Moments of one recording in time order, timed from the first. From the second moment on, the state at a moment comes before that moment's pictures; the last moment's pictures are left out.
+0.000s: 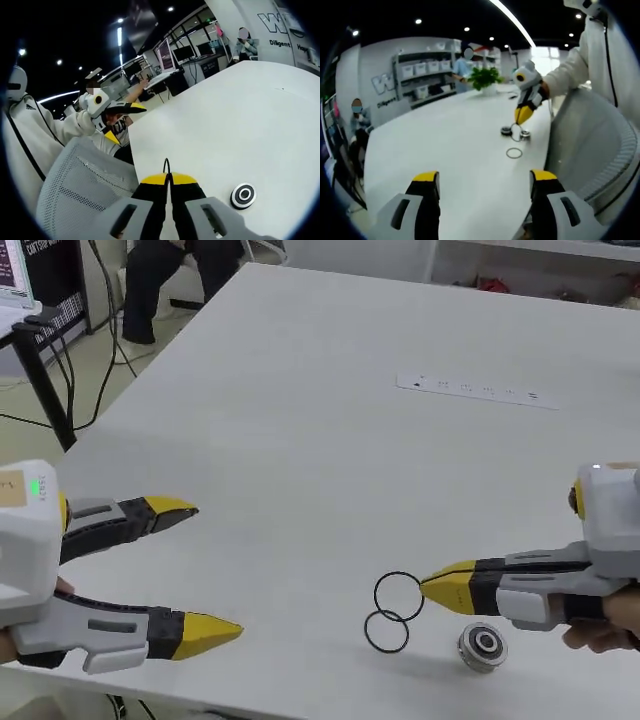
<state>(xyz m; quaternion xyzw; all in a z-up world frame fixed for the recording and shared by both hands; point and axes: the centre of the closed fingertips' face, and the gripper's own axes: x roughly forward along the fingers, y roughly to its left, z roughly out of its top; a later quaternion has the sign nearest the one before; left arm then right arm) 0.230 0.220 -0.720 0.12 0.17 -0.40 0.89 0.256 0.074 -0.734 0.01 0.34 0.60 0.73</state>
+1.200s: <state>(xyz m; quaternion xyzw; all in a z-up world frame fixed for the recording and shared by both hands) 0.236 0.221 -0.741 0.10 0.18 -0.40 0.89 0.259 0.090 -0.800 0.00 0.42 0.56 0.72</state>
